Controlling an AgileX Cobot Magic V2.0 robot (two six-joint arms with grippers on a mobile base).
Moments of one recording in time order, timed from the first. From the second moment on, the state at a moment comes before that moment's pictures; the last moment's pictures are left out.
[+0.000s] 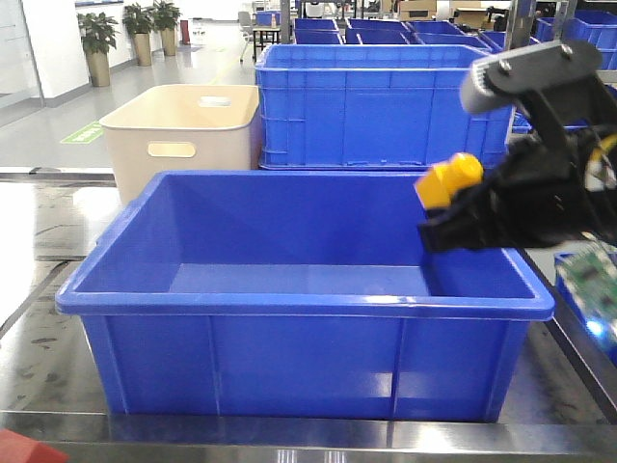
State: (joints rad) left arm -0.24 0.80 -0.81 -0.33 0.84 0.33; right arm 0.42 1.35 -1.51 -0.16 0.74 0.00
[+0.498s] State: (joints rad) left arm -0.24 0.80 -0.81 -0.33 0.84 0.33; right arm 0.42 1.82 -1.74 -0.29 0.68 0.22
